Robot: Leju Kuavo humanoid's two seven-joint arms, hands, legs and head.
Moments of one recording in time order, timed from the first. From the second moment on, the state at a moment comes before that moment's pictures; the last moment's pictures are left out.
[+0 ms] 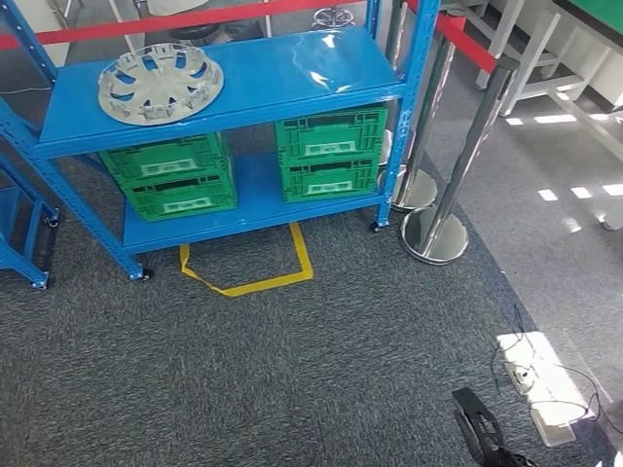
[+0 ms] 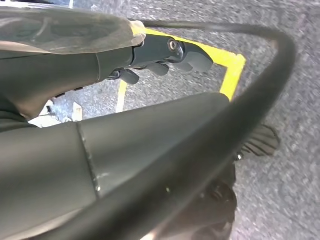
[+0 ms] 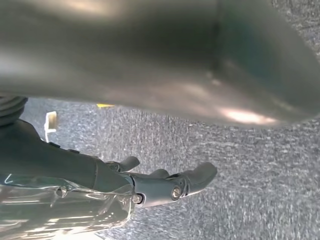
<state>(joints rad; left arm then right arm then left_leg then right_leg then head) -0.10 0.23 -0.95 -0.18 1.23 0.25 0.00 -0.06 -0.14 0.21 -0.18 -0.39 -0.07 -0.10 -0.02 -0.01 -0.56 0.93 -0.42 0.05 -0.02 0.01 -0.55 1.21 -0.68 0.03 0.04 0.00</state>
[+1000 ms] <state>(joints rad) -0.10 0.23 -0.95 -0.18 1.24 0.25 0.01 -0.07 -0.14 0.22 -0.18 -0.38 -0.07 -0.10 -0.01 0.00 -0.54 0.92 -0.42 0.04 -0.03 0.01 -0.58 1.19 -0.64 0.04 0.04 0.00</state>
